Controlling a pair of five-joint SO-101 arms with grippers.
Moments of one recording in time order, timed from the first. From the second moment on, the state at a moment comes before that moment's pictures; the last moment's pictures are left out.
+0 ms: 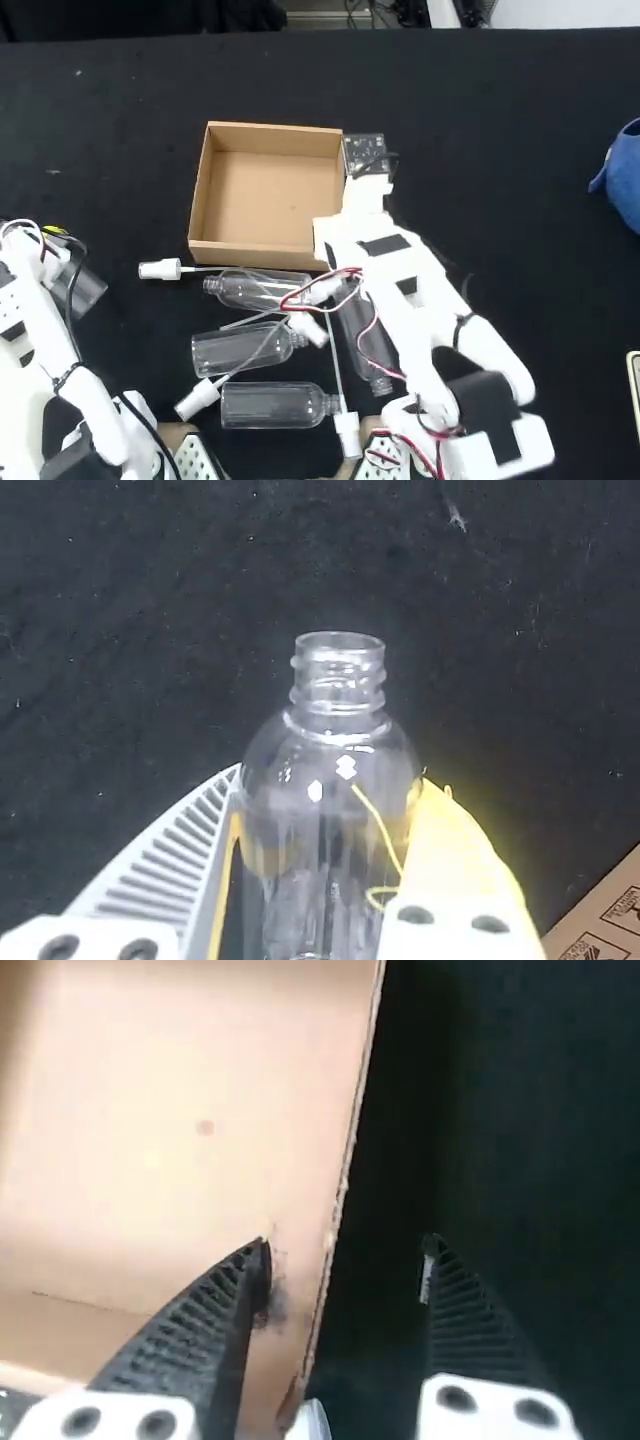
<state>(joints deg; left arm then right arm) -42.4 -33.8 47.3 47.5 15.3 -16.5 -10.7 52.7 24.7 -11.6</state>
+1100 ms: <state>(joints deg) -42.4 -33.8 47.3 47.5 15.3 -10.0 -9.7 50.1 24.0 8.7</state>
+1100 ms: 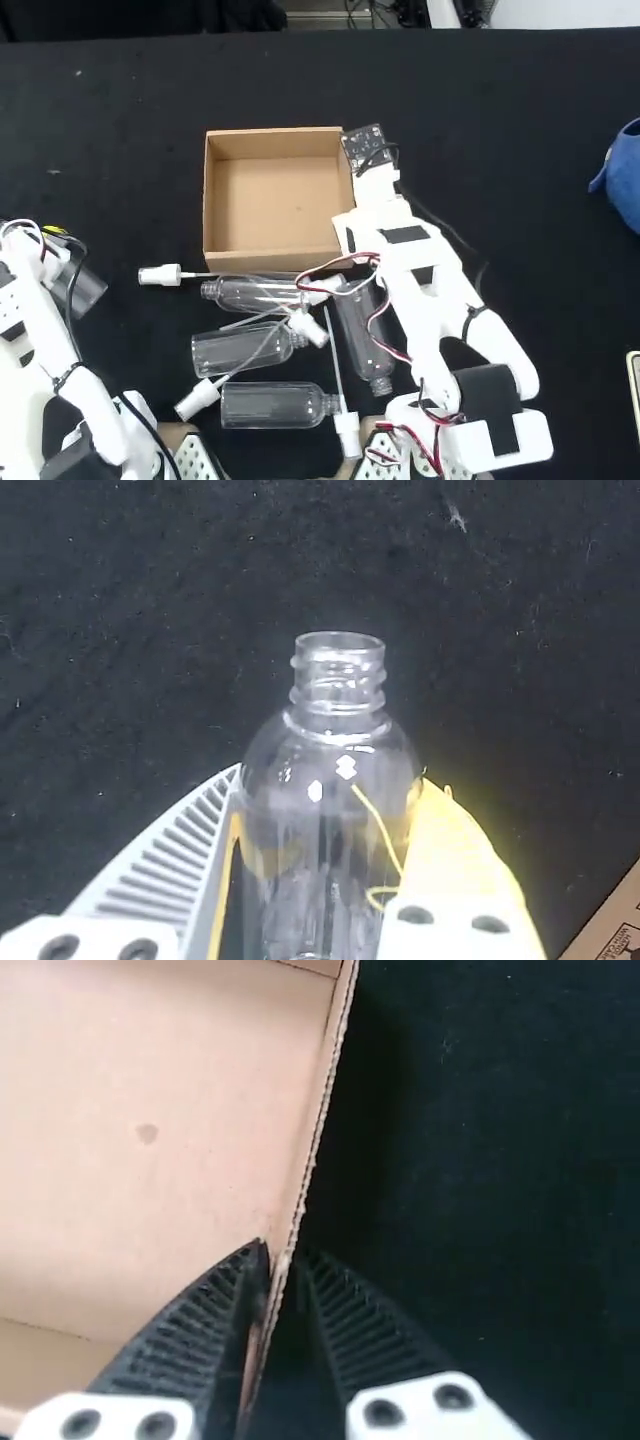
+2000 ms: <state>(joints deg) -43.1 -33.8 47.3 47.5 15.3 -27.3 -45.0 38.0 73.3 21.2</state>
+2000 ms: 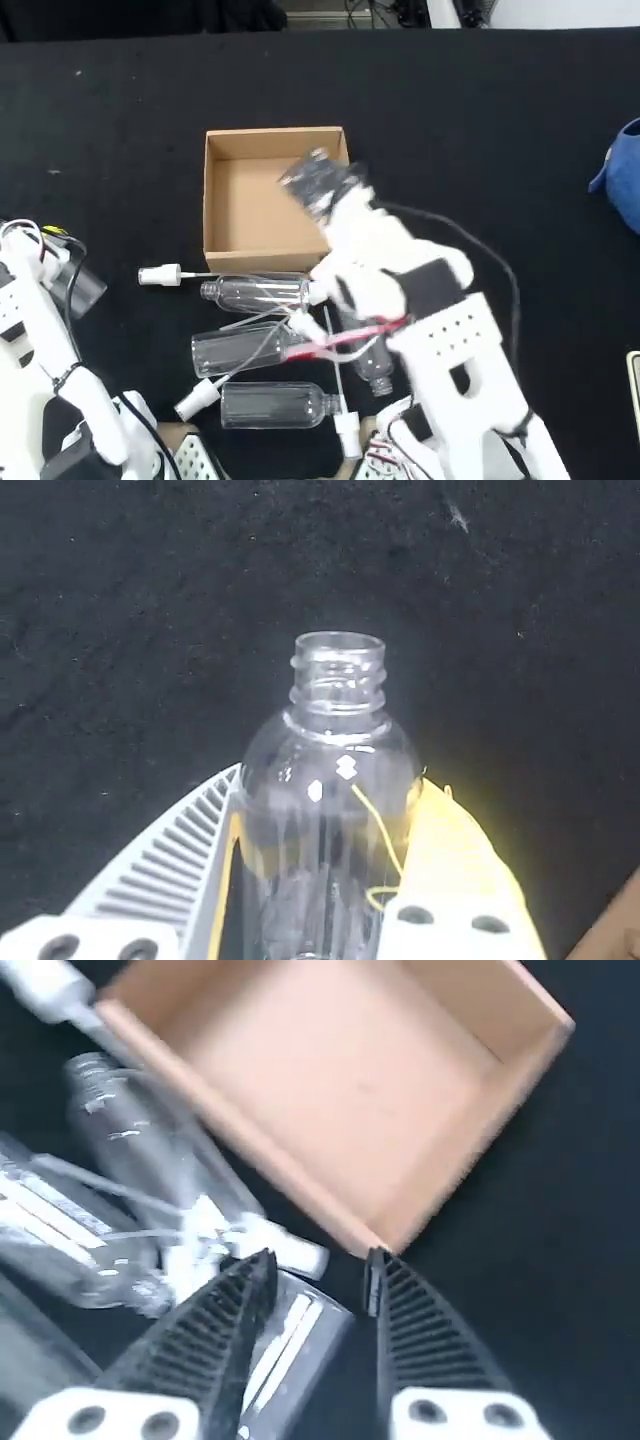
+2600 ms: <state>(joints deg) -61.1 -33.8 47.3 42.4 21.6 -50.6 -16.9 23.6 56.5 13.4</state>
